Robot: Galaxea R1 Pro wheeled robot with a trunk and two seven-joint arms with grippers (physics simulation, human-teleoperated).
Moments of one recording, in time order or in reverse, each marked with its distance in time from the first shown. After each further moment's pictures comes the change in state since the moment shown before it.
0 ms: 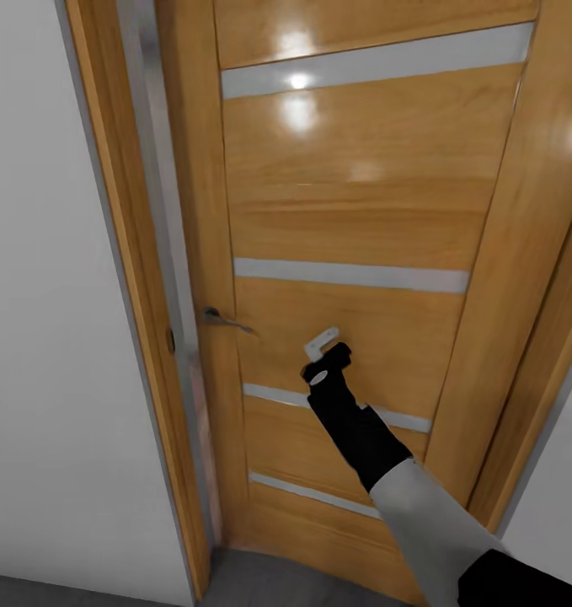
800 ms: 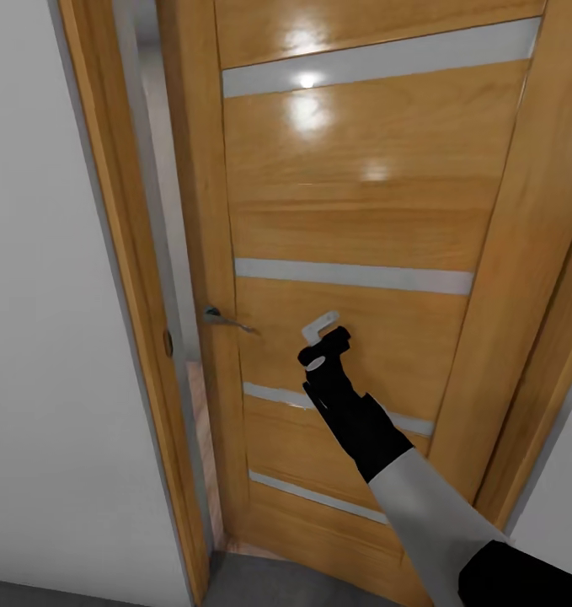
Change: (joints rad) left arm 0.000 0.001 -0.002 0.000 -0.001 0.003 -0.003; right arm -0.035 0.000 0.041 -0.082 -0.087 0.043 -0.078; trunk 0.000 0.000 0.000
